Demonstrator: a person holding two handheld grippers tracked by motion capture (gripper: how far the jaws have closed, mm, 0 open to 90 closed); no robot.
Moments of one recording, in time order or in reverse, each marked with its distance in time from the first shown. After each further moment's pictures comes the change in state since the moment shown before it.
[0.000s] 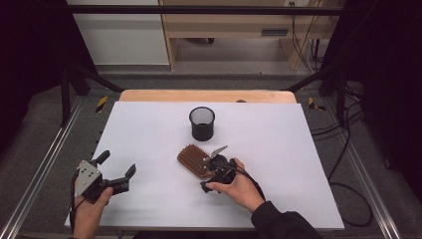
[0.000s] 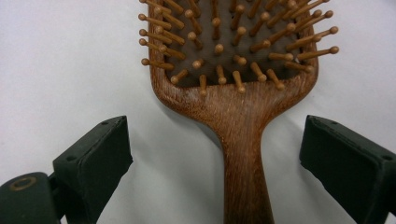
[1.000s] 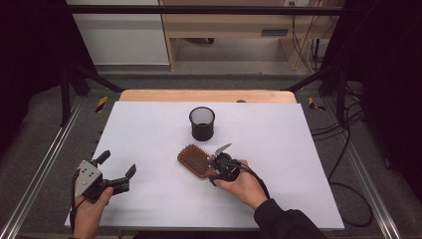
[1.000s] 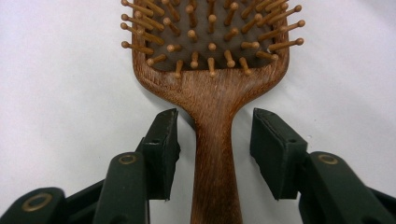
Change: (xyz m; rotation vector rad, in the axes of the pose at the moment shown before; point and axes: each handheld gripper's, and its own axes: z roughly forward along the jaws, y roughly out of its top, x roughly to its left) left arm -0.001 0.000 0.001 0.002 -0.003 0.003; right arm -0.011 -0.002 -0.010 0.022 -0.005 -0.045
